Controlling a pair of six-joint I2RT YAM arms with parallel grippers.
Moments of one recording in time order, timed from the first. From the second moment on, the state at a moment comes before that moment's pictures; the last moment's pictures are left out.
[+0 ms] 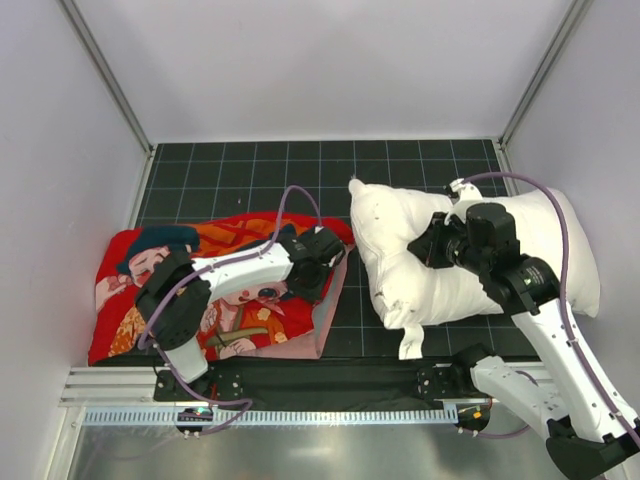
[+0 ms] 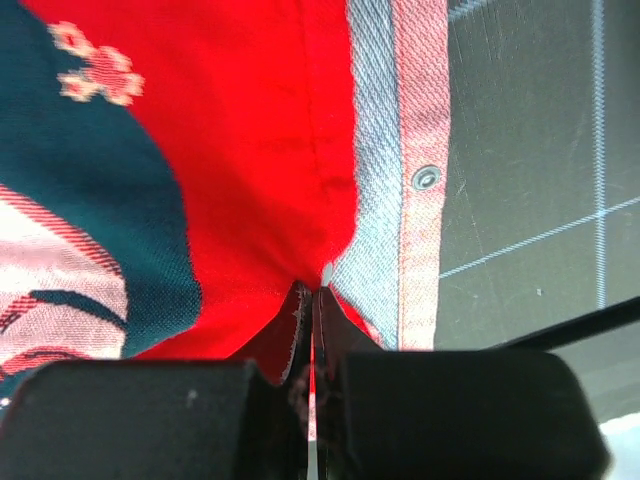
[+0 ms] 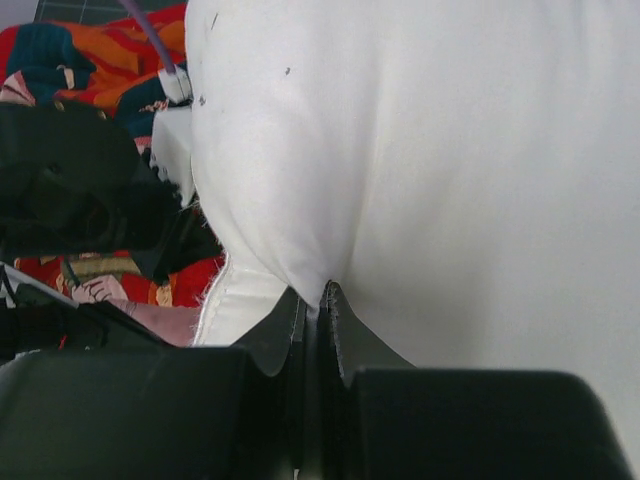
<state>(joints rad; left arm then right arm) -0.91 1.72 1.16 -0.74 -0.04 -0.46 0.39 0.83 1.07 -0.78 -0.10 0.38</state>
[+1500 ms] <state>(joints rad) -0.65 1.23 1.03 -0.66 0.09 -0.61 0.59 1.25 1.06 -0.54 -0.49 0.49</state>
